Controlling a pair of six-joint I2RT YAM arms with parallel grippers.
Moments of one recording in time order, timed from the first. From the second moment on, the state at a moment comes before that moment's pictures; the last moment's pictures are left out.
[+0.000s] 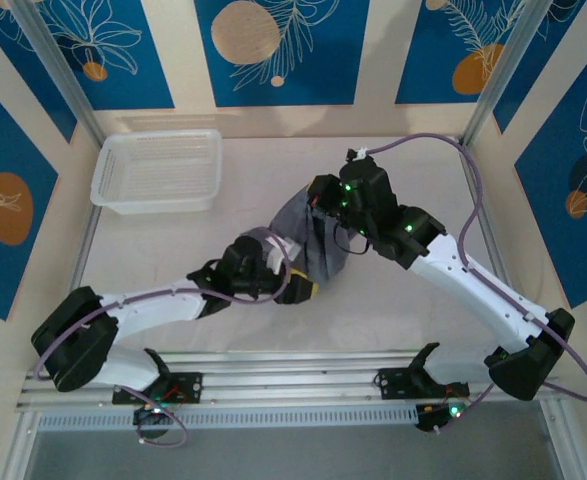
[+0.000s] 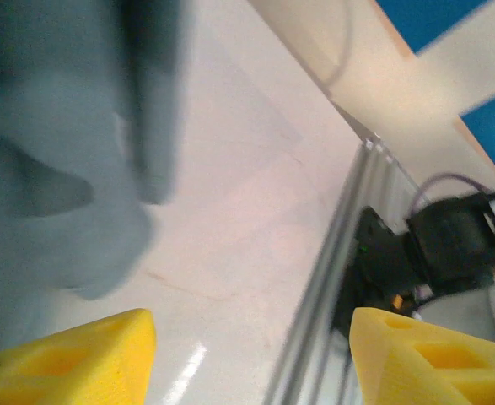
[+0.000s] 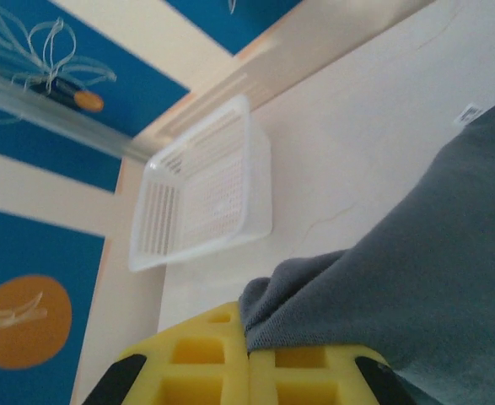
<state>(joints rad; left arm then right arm) -0.89 1.37 0.67 0.24 0.49 -0.50 0.77 1.26 1.36 -0.53 0.24 0.99</state>
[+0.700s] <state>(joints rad) -0.90 1.72 0.94 0.16 0.10 -0.65 0.77 1.26 1.40 -0.64 0.43 1.04</state>
